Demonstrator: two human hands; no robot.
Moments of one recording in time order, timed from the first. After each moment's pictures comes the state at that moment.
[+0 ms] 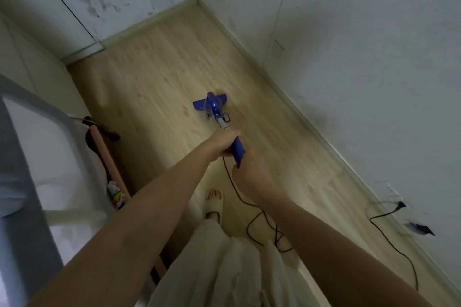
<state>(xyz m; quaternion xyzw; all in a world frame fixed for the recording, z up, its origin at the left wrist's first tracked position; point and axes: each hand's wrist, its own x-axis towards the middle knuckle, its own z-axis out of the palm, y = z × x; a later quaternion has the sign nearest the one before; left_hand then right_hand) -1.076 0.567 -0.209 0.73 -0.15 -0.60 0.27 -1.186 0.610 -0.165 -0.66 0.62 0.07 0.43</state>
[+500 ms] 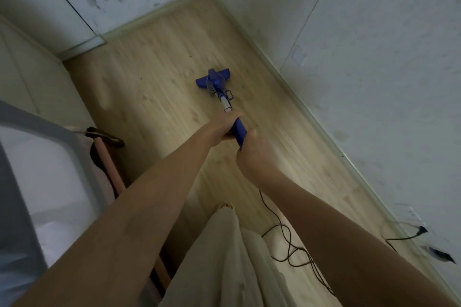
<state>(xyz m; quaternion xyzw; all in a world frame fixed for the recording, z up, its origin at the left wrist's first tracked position) -0.926 0.456 -0.226 0.70 -0.11 -0.62 0.33 -1.036 0.493 -0.180 -0.70 0.61 0.09 0.35</state>
